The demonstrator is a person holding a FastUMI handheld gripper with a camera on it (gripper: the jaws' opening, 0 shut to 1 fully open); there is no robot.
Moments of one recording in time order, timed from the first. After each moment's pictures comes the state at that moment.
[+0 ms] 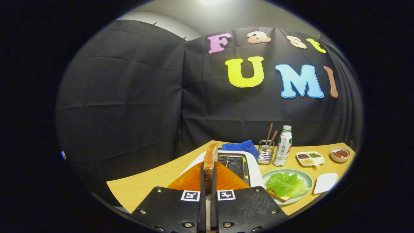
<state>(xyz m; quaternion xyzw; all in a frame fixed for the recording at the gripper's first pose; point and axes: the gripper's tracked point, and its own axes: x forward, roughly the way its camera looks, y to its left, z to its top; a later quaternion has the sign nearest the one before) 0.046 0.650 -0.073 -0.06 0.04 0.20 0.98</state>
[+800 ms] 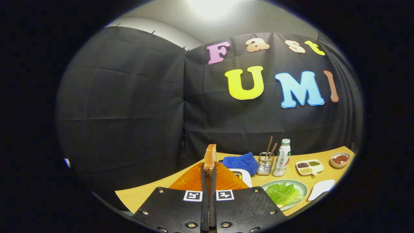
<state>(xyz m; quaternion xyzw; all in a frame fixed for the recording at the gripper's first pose) 0.039 0.644 -0.007 -0.02 0.00 0.21 0.98</state>
